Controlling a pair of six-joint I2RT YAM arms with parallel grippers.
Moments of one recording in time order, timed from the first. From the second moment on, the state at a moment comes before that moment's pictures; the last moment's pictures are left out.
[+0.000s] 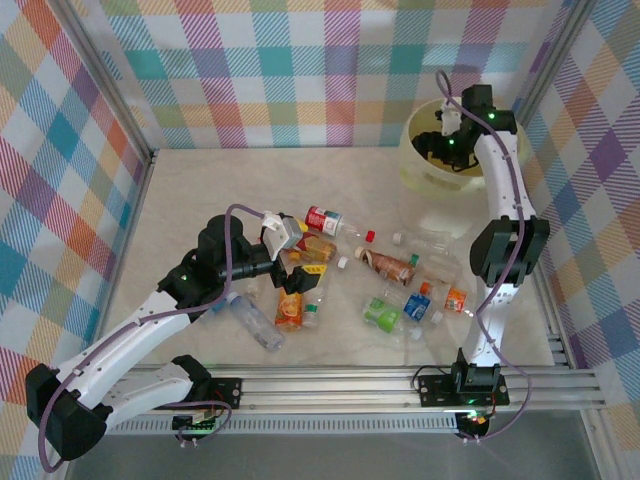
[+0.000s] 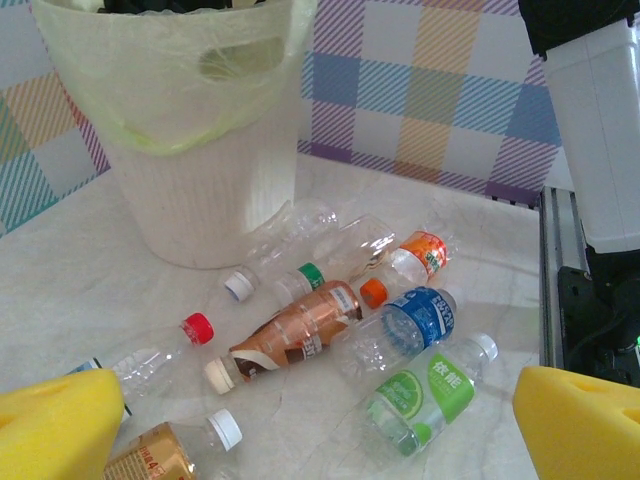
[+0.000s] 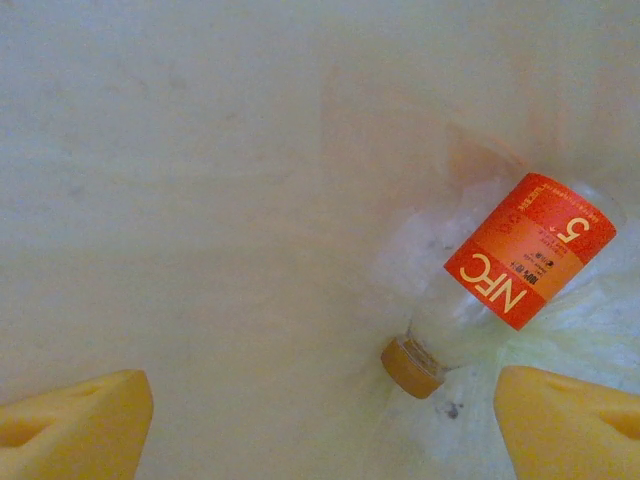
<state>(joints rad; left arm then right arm) -0.67 0.98 0.85 -0.15 0.49 0.13 0.03 2.12 2.27 -1.19 -0.35 0.01</state>
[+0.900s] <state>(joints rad) -0.67 0.98 0.85 -0.16 0.49 0.13 0.14 1.91 2.30 -1.13 -0.08 0.06</state>
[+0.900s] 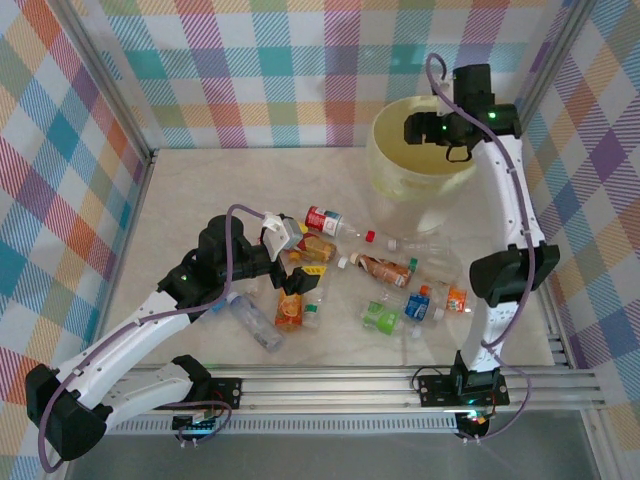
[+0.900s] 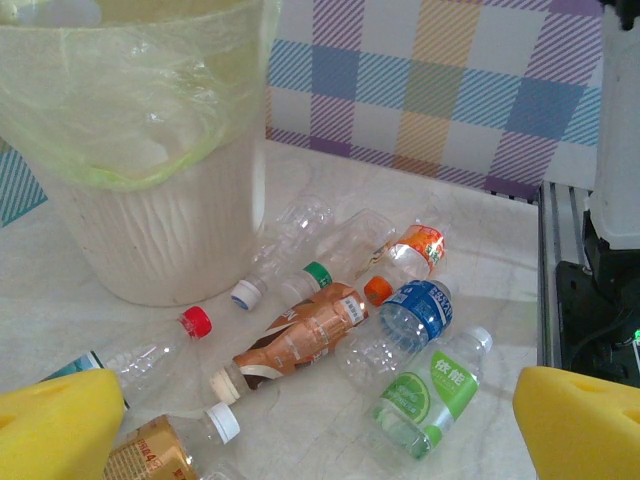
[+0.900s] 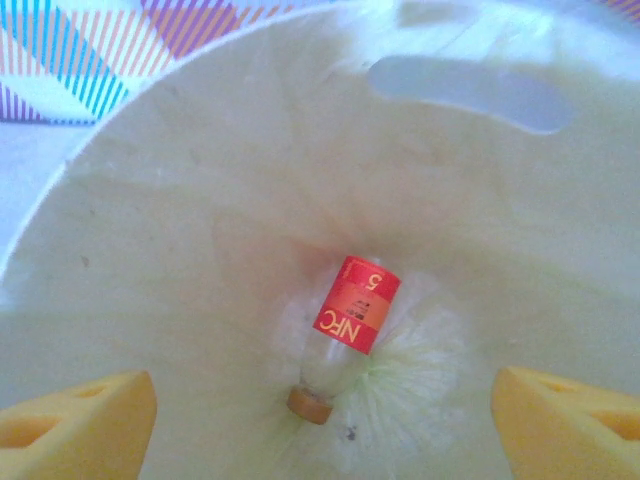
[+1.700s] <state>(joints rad) -0.67 0.99 0.90 -0.26 0.56 0.18 0.26 1.02 1.28 -1.12 -0.13 0.25</state>
